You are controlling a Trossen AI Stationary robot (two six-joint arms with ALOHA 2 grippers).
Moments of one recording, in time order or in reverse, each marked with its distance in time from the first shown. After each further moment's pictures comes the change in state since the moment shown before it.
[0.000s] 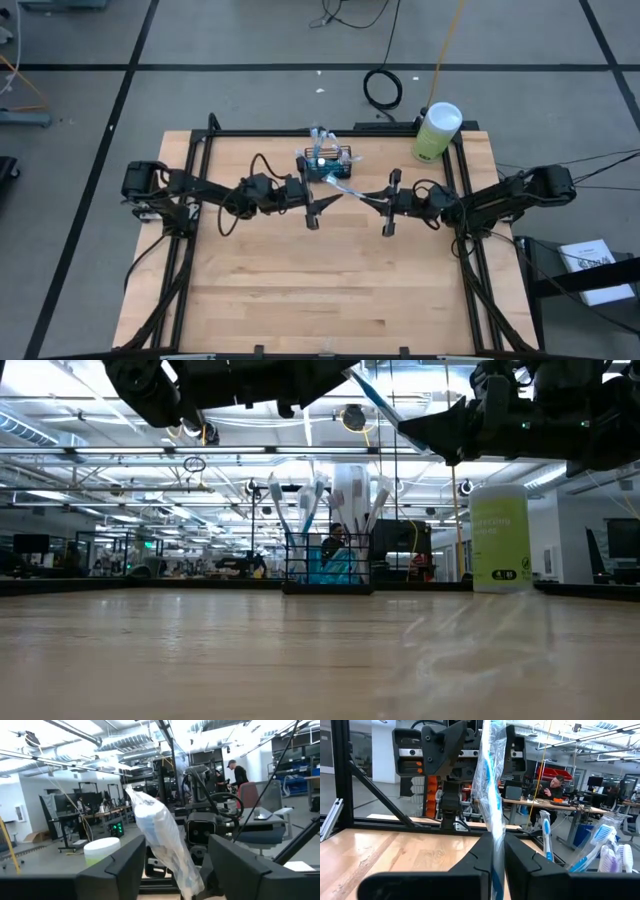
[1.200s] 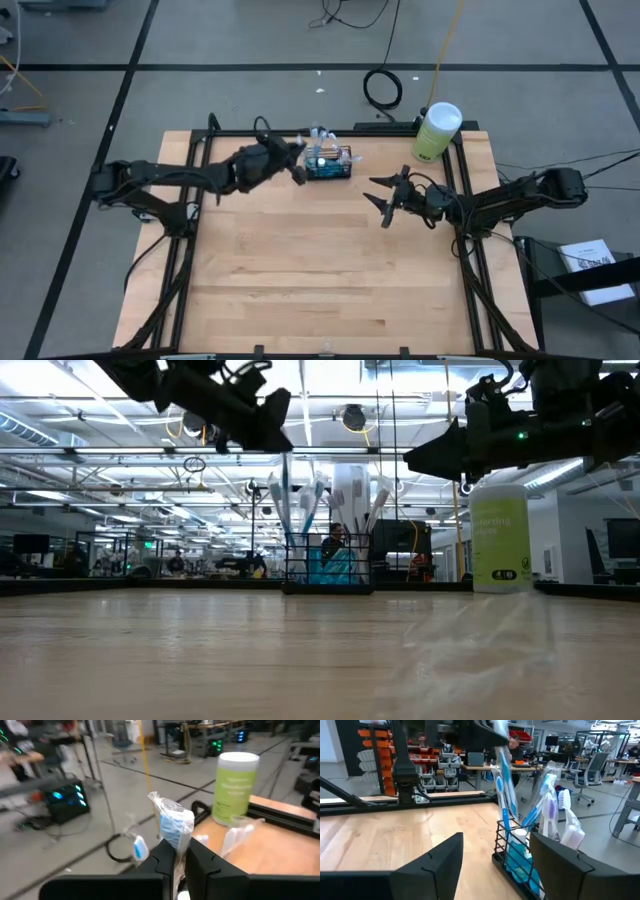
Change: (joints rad) left arm 0.184 -0.280 0.000 -0.743 -0.426 -0.241; right arm -0.009 -0.129 0.000 -0.300 0.240 0.104
